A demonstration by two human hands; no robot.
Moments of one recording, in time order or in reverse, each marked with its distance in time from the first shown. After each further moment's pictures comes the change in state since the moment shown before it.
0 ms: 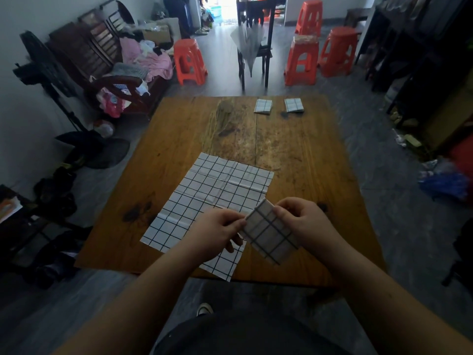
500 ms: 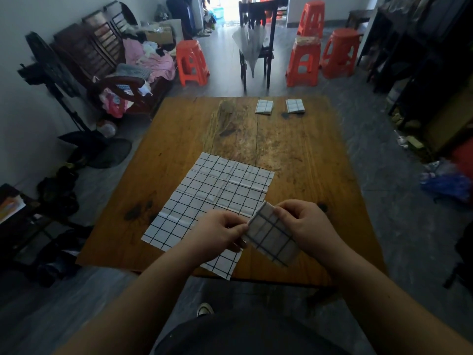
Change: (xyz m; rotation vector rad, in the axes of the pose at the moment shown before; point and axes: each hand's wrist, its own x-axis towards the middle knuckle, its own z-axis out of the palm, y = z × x) left_hand -0.007 0.005 0.005 -0.060 -0.049 -0.037; right_hand -0.007 0.004 0.001 -0.022 0.026 -0.028
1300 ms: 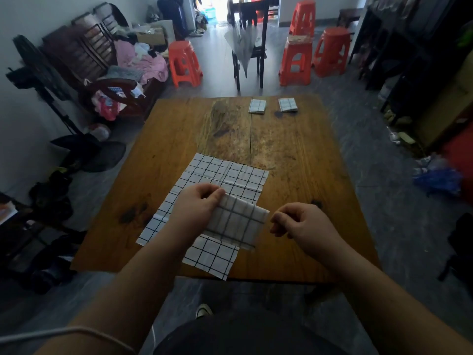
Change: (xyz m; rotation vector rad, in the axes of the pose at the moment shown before) left_hand 0.014 0.017 -0.024 -0.022 0.372 0.023; right_hand -0.008 0.012 -0.011 -0.009 -0.043 0.008
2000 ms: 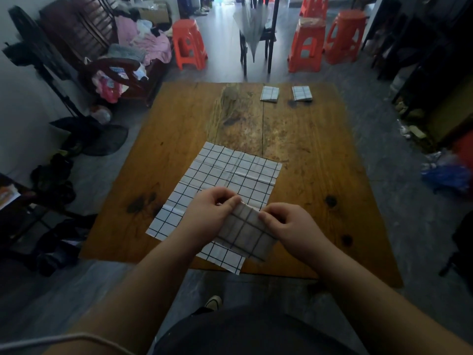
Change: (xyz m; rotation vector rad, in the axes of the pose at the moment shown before) left_hand 0.003 -0.028 -0.018 0.004 -0.118 -0.001; right_hand 0.026 -0.021 0.061 -0.072 -0.072 -0.060
